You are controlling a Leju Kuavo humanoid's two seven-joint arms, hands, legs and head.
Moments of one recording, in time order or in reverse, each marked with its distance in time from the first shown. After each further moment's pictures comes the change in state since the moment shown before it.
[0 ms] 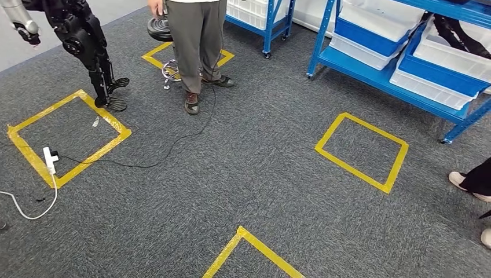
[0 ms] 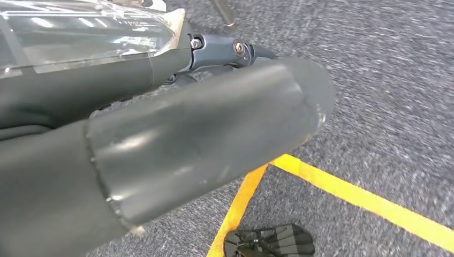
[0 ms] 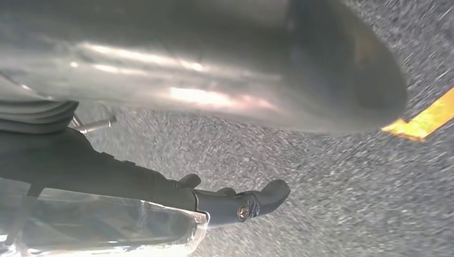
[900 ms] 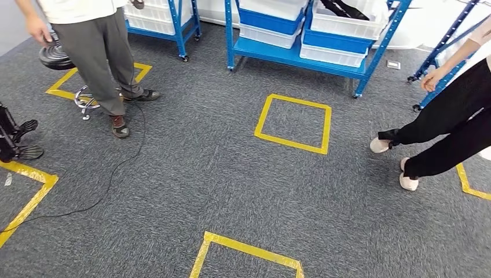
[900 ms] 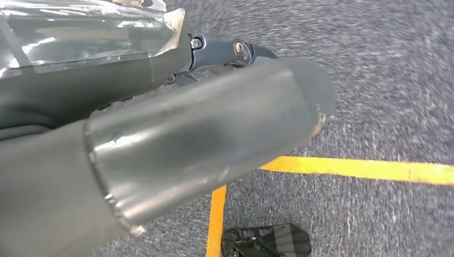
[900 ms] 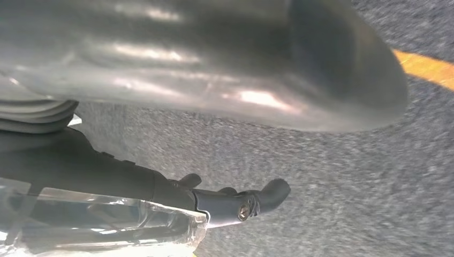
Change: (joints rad) left arm -0.007 -0.005 -0.005 0.000 -0.024 -0.012 0.003; right arm -0.001 0.003 0.000 0.002 -0.019 -0.002 0.003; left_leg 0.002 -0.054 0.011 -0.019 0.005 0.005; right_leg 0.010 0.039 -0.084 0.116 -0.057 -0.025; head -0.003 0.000
